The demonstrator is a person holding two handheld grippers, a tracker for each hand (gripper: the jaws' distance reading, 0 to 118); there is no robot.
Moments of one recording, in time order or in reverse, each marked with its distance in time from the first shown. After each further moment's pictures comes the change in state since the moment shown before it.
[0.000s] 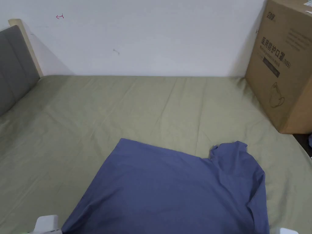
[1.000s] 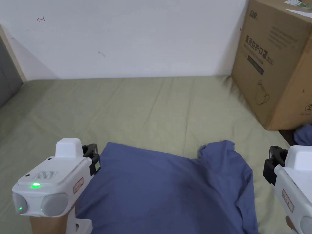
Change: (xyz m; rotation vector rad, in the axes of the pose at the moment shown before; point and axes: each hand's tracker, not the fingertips) left arm 0.133 0.122 0.127 0.668 -0.253 -0.153; right arm -0.026 0.115 0.159 0.732 -0.023 0.102
